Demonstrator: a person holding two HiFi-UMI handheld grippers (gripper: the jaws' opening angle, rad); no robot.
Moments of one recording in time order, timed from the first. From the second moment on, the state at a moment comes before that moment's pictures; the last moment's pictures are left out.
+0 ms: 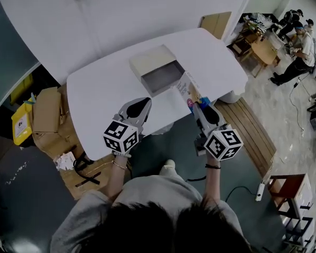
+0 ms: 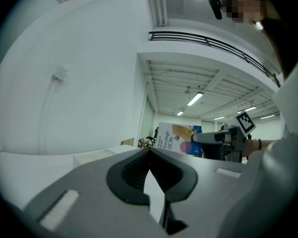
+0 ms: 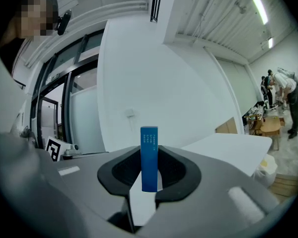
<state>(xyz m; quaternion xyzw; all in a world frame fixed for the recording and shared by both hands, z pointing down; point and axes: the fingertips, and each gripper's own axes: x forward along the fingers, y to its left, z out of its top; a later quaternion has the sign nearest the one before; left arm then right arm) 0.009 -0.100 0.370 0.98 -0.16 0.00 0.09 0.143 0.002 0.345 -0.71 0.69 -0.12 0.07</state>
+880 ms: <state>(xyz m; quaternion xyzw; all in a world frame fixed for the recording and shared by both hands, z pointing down) 0.076 -0.140 0.394 0.96 -0.27 0.02 0.11 0.223 -0.072 0.372 -0.60 0.78 -0.18 0.06</state>
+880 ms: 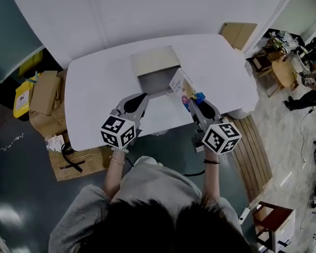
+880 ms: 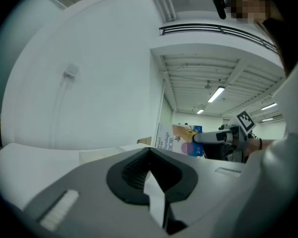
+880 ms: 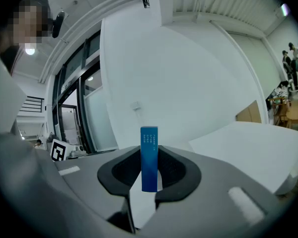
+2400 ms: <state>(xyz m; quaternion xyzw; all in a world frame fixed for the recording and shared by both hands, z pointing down) 0.080 -0.238 0.486 0.94 -0.26 0.10 0.21 0.215 -0.205 0.472 -0.47 0.80 -0.38 -0.02</state>
